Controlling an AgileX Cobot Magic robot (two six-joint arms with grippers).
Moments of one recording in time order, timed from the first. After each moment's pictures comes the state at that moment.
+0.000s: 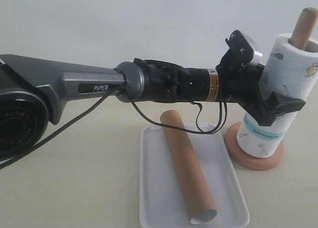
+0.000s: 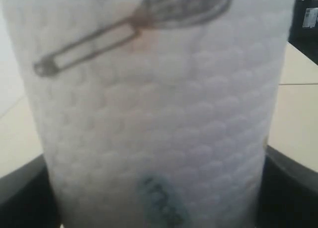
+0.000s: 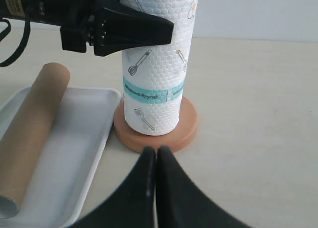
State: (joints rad) left arm -0.76 2.42 -1.85 1.24 -0.75 -0.94; right arm 0.17 0.00 0.00 0.15 0.36 -0.11
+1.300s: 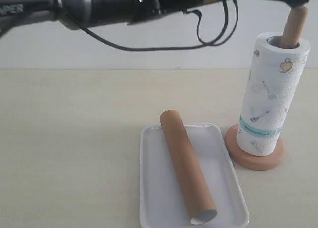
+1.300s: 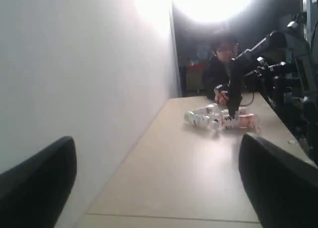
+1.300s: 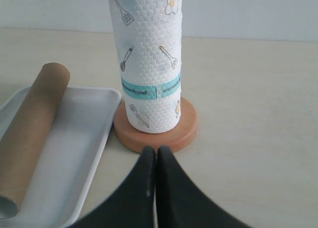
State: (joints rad) left arm -0.76 2.07 -1.85 1.13 -0.67 -1.02; right arm 0.17 0.00 0.00 0.15 0.36 -0.11
